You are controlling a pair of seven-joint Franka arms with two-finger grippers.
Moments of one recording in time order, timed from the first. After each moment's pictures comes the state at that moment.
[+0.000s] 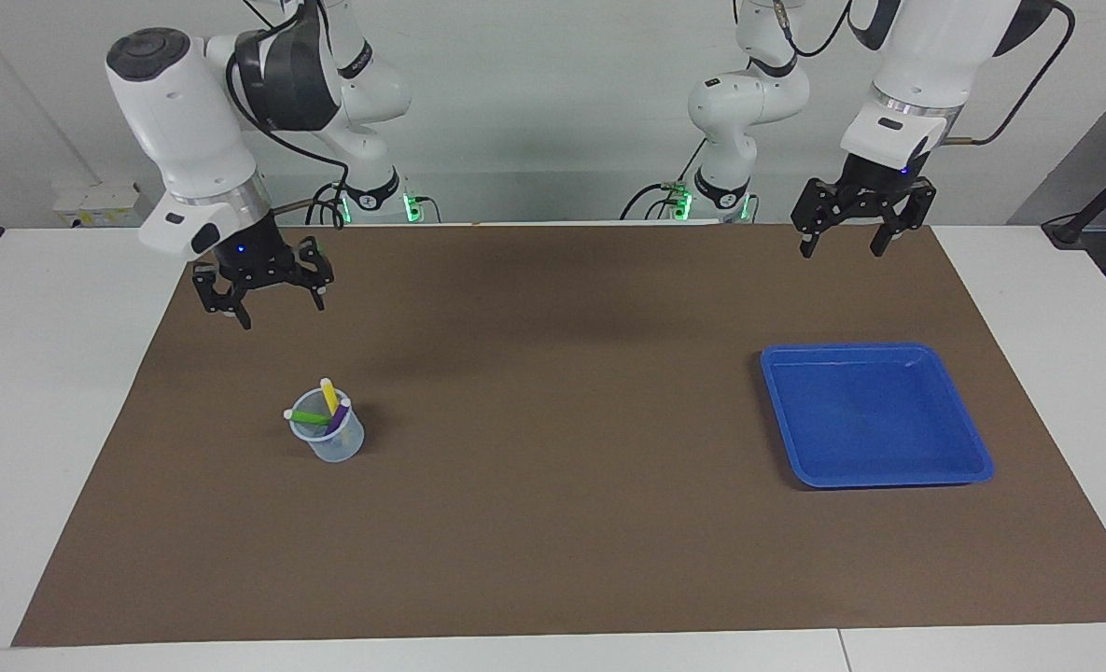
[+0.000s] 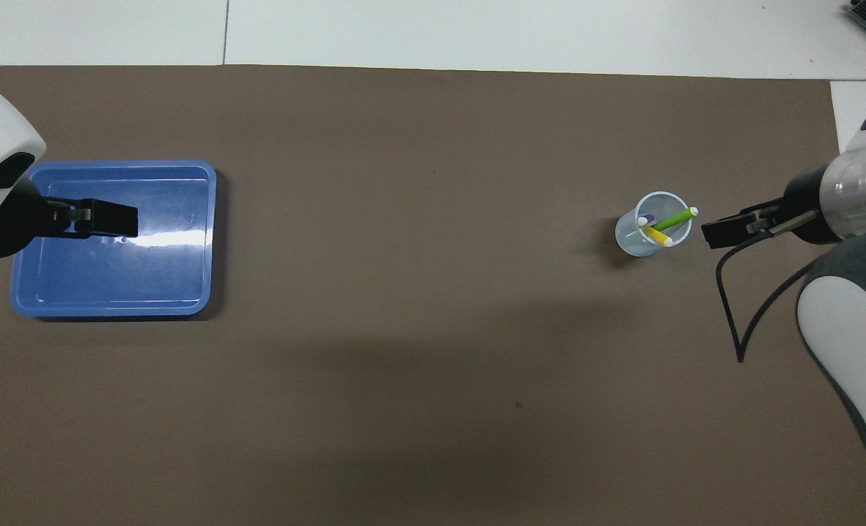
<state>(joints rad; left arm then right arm) 0.18 -0.09 -0.34 -1.66 -0.01 1.70 -0.09 0.19 0.00 -0.15 -1.82 0.01 1.93 -0.28</state>
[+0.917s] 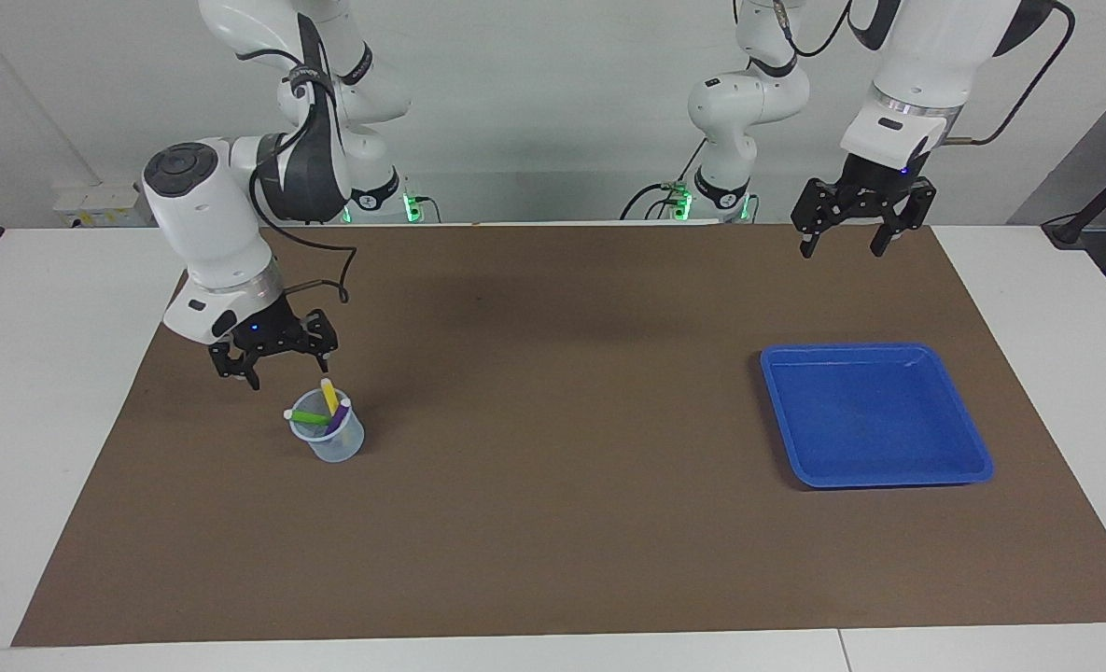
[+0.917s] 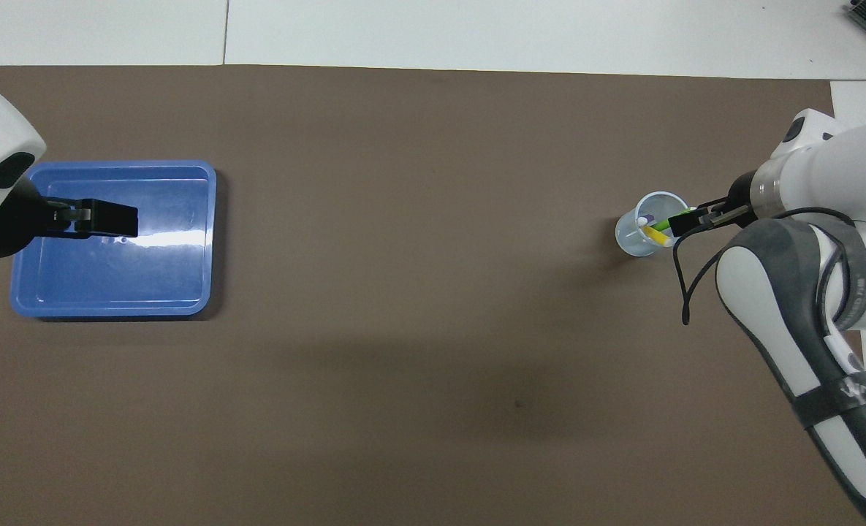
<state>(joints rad) 0.18 -0.09 -0.34 -1.66 -0.01 1.70 -0.09 0.16 0.13 -0.15 -1.88 0.01 2.12 -0.29</state>
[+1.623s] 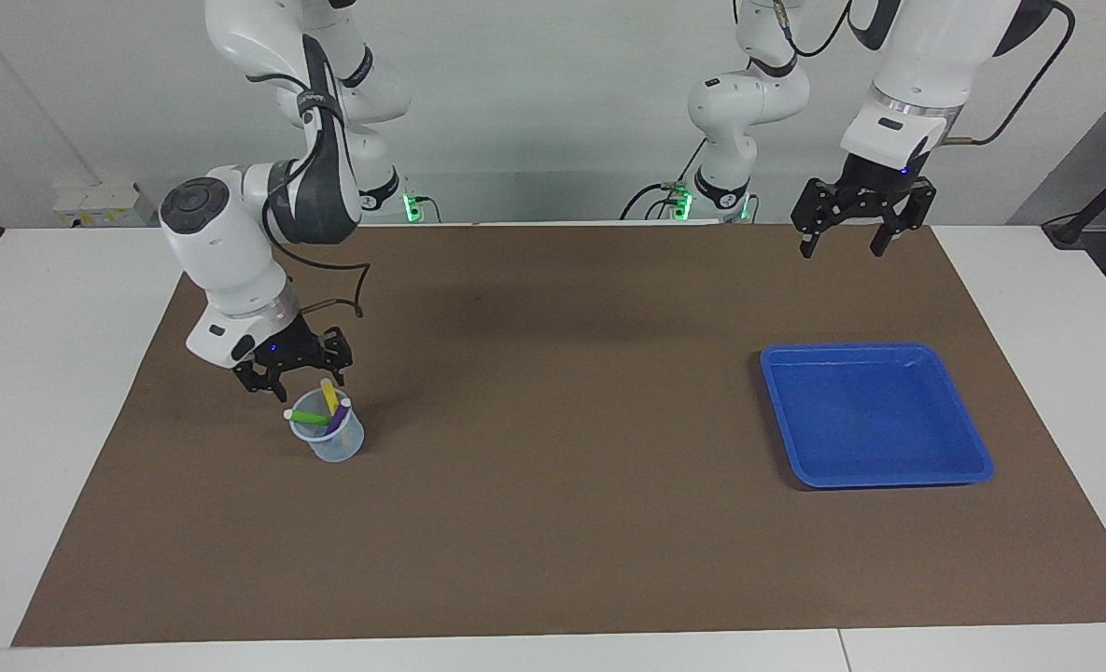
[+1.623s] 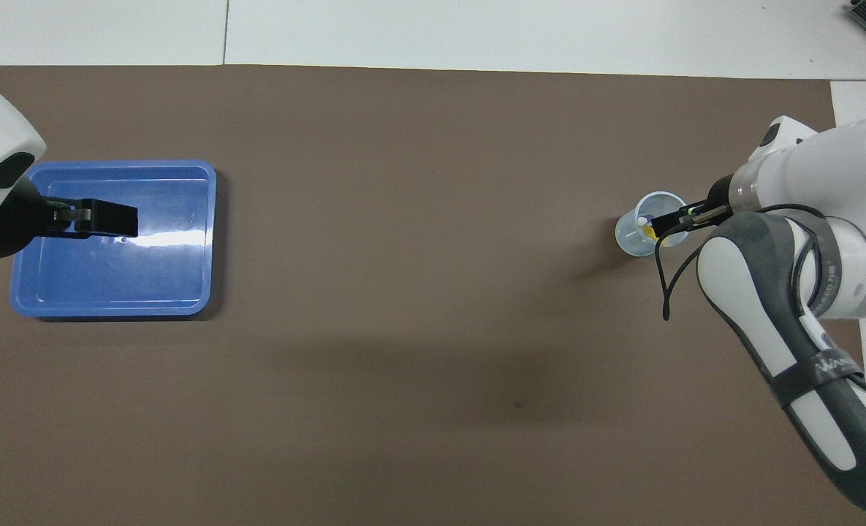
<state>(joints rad) 0.18 -0.09 -0.34 -1.66 -0.01 1.70 -0.09 0.18 0.18 -0.15 -1.90 0.08 2.14 -0.28</state>
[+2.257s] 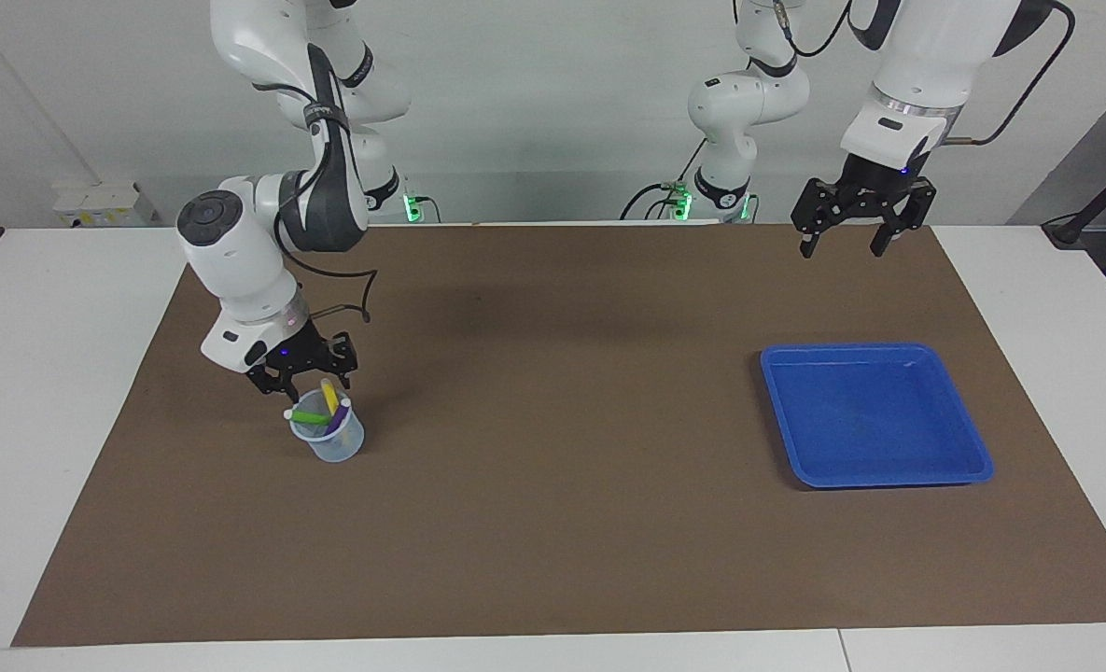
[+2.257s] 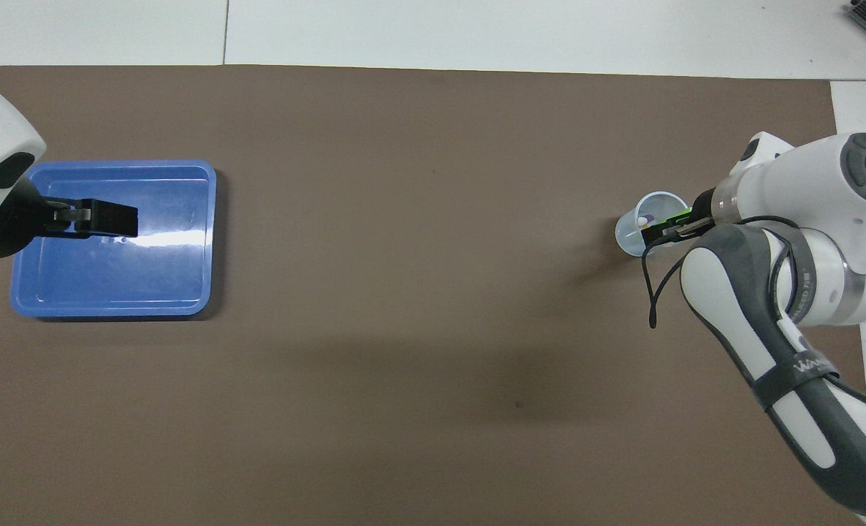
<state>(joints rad) 0.18 -0.09 -0.34 -1.66 -0.01 1.70 -0.09 0.18 0.18 -0.15 -1.96 0.08 2.20 -0.28</state>
